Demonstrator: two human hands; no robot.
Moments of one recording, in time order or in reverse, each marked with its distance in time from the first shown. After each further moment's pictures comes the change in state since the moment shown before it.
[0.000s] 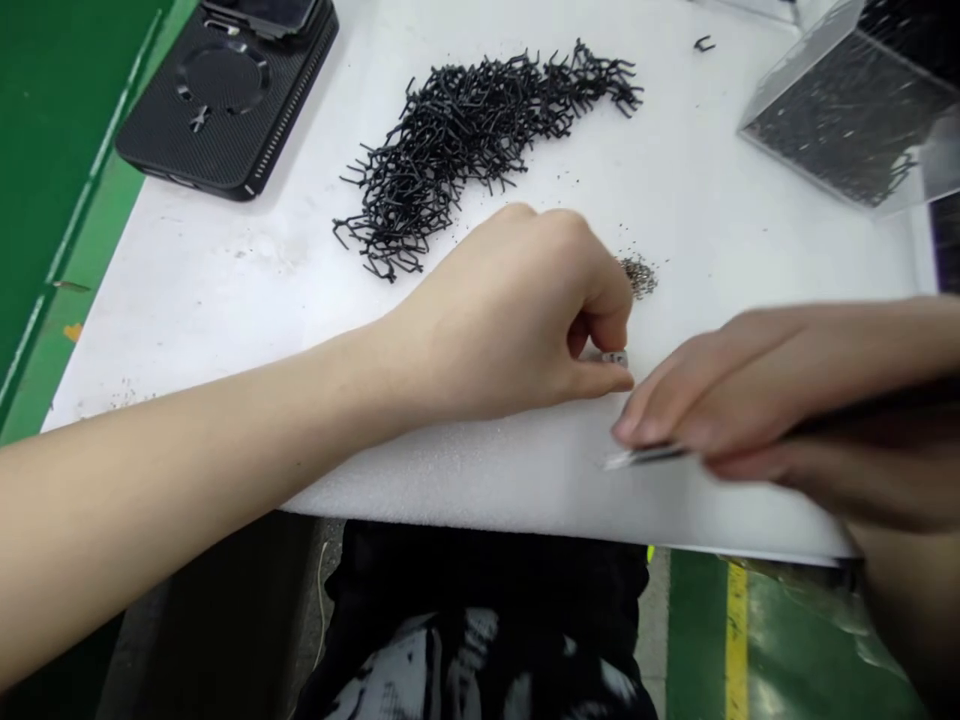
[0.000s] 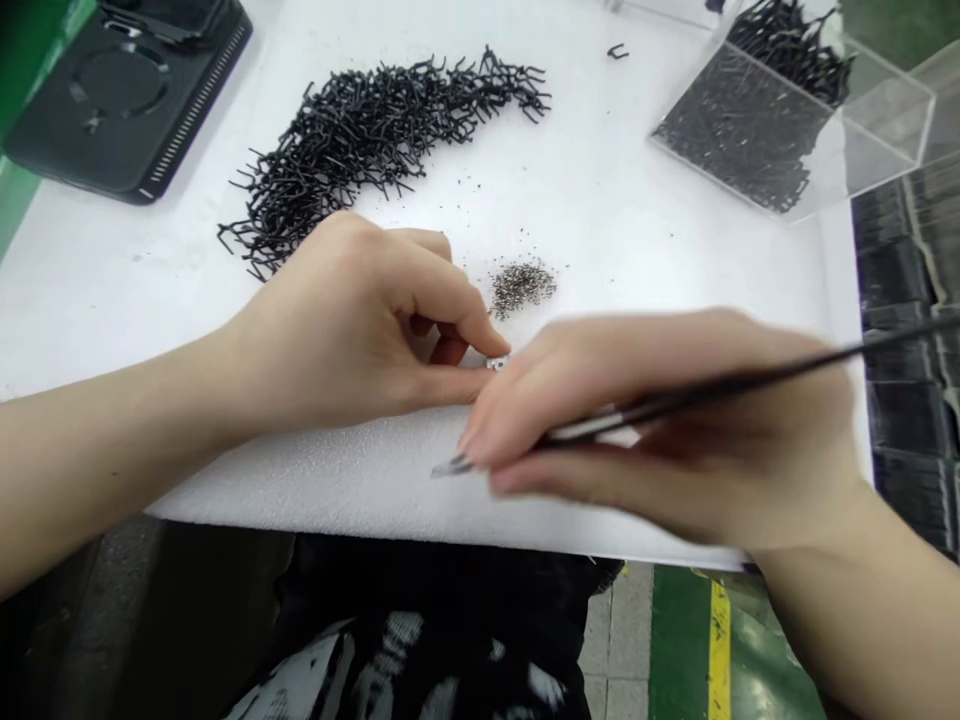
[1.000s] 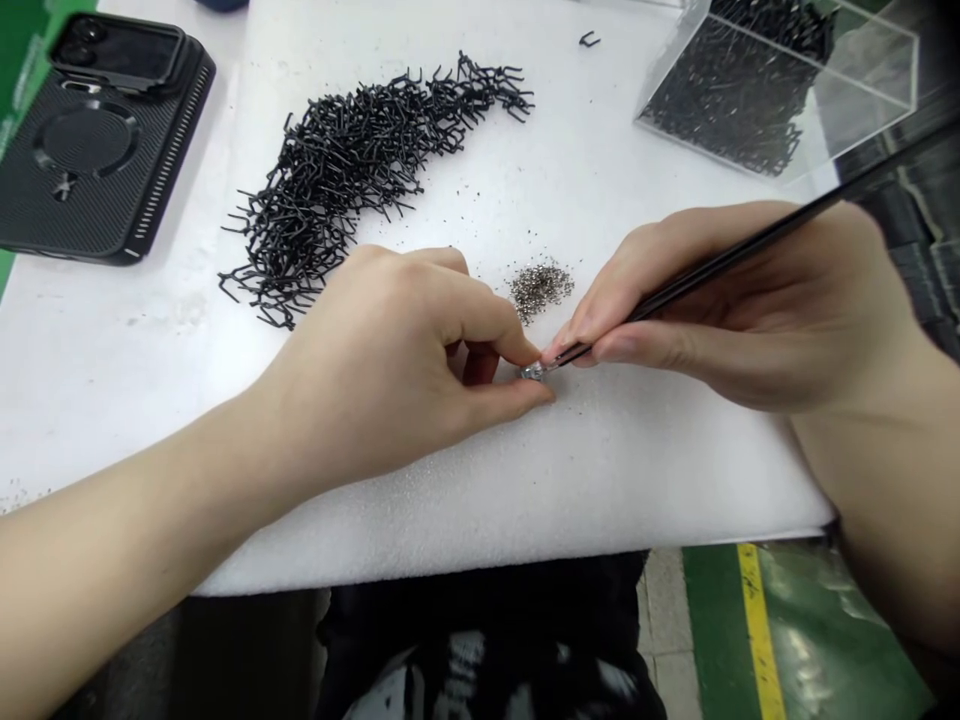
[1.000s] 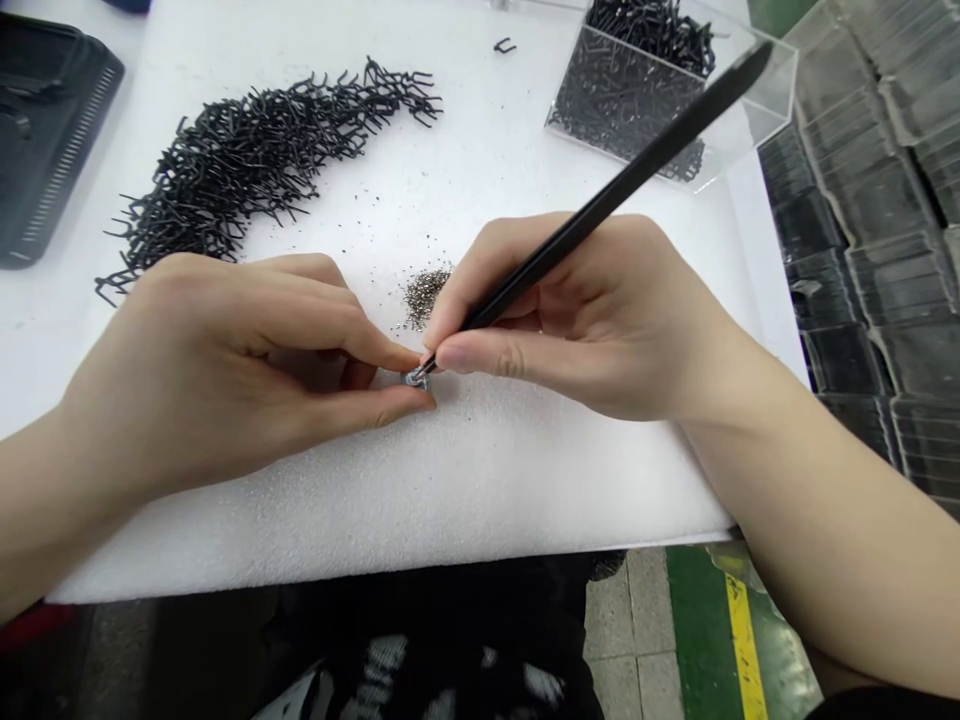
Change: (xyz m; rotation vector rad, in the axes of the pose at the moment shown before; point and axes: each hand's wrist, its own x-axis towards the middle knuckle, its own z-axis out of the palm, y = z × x) left_hand -0.011 0.009 0.002 0.081 0.120 -0.018; right_hand 0.015 0.033 -0.024 0.094 0.085 -0.060
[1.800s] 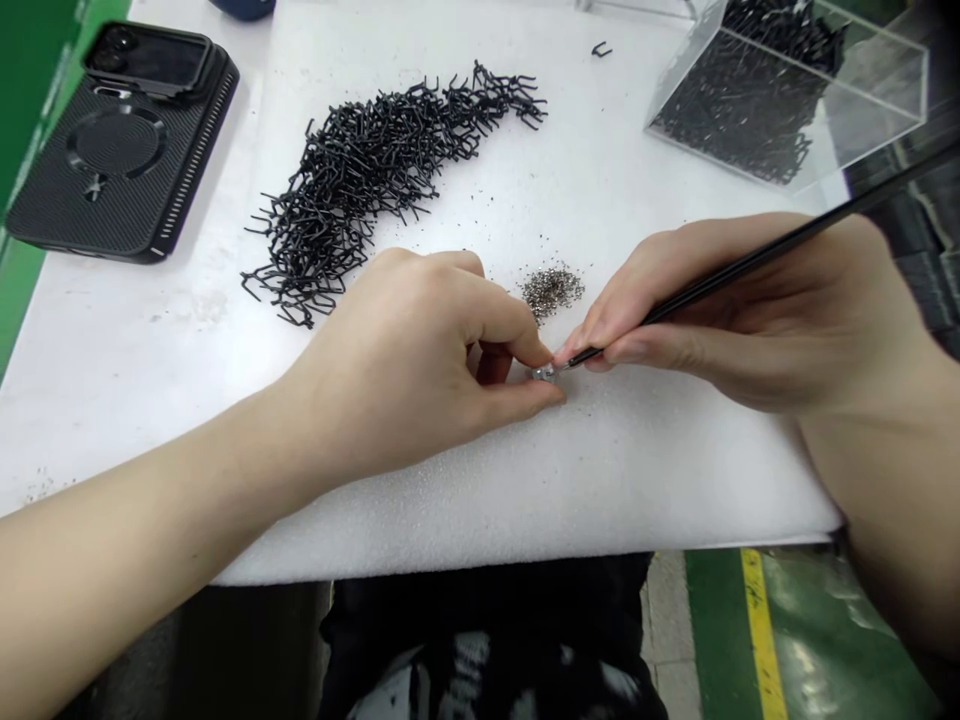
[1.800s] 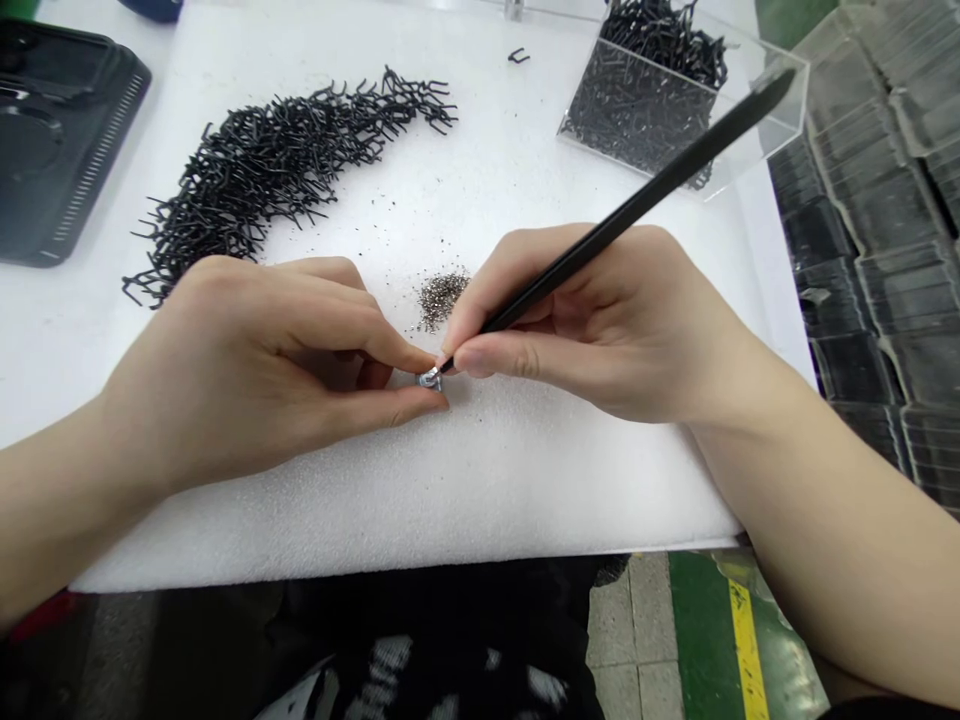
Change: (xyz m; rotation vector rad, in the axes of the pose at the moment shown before) left_hand 0.001 -0.002 -0.001 -0.001 -0.044 0.004; right_hand -0.001 0.003 0.000 -0.022 -0.001 -0.004
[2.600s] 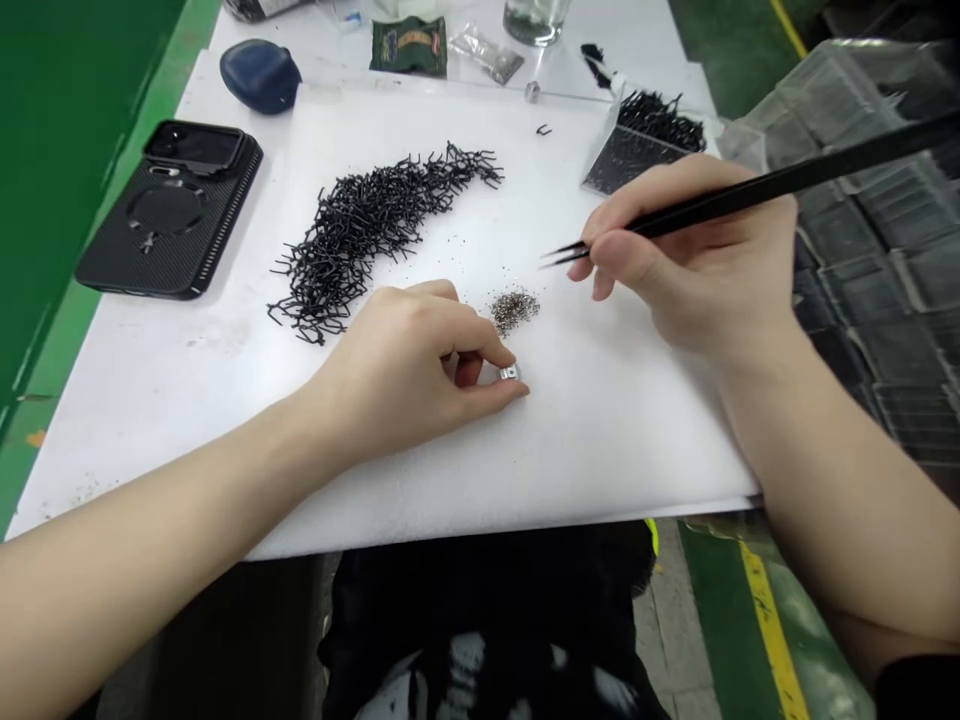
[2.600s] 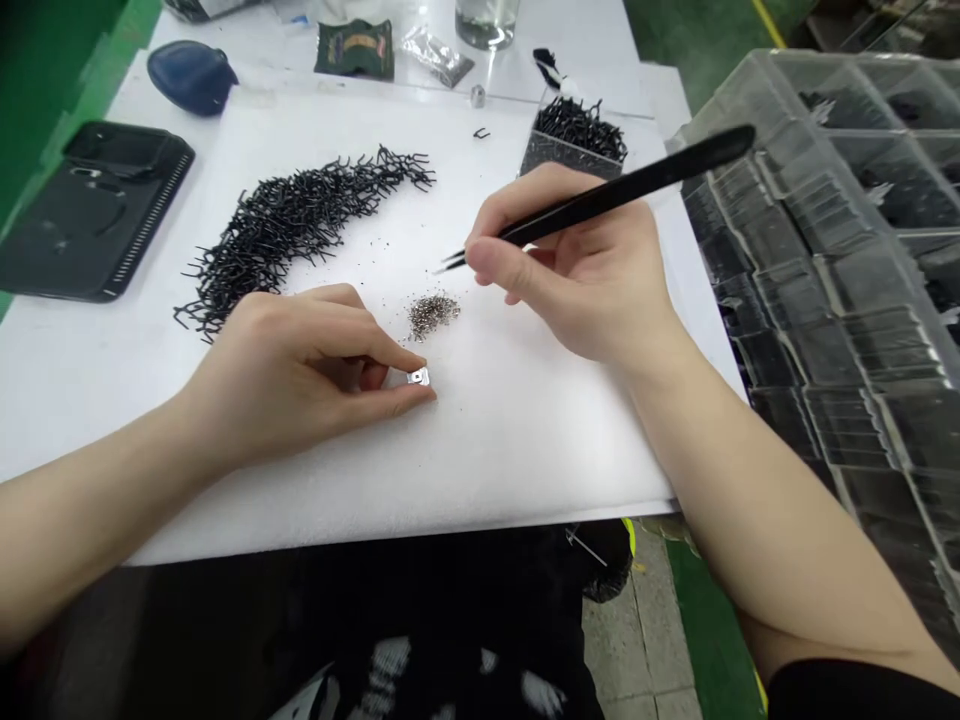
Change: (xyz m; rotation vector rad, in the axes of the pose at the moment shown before) left_hand -0.001 -0.006 0.007 -0.011 0.115 0.138; right_hand 0.011 0.015 -0.011 -0.174 0.431 -0.139
